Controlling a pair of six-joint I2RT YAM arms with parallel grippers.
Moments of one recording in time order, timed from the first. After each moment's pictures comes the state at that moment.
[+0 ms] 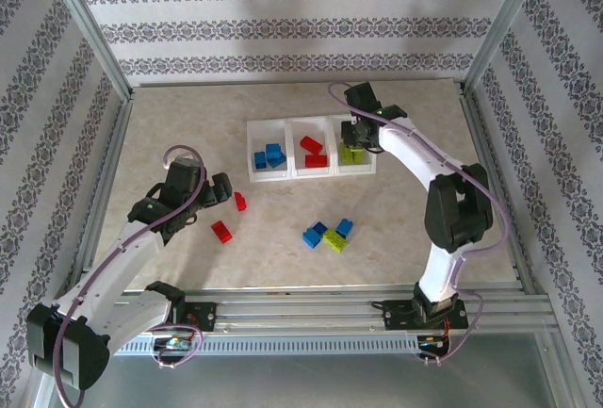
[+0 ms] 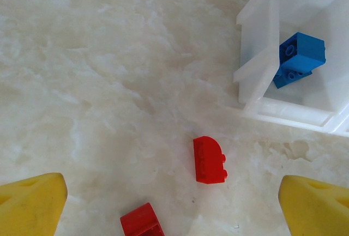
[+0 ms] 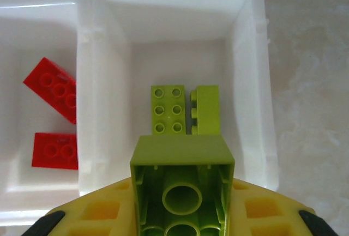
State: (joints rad) left arm -0.31 0.97 0.75 -0.60 -0.20 -0.59; right arm 0.36 1.86 1.54 -0.73 0.13 0.33
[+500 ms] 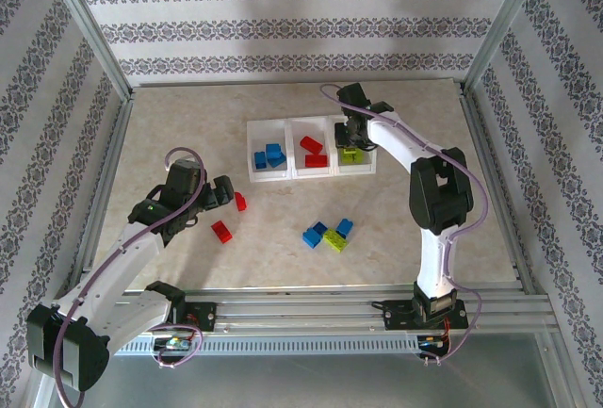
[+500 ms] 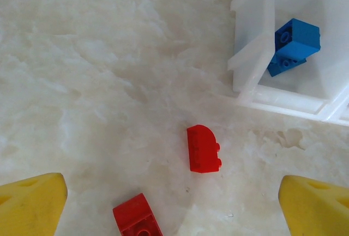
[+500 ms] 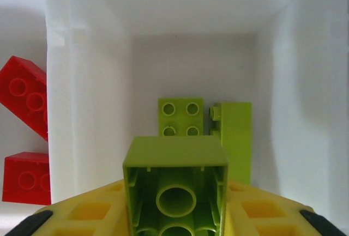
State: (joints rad) left arm -0.31 0.96 0.73 -0.60 -0.15 -0.60; right arm 0.35 2.02 1.64 -0.74 0.09 0.31
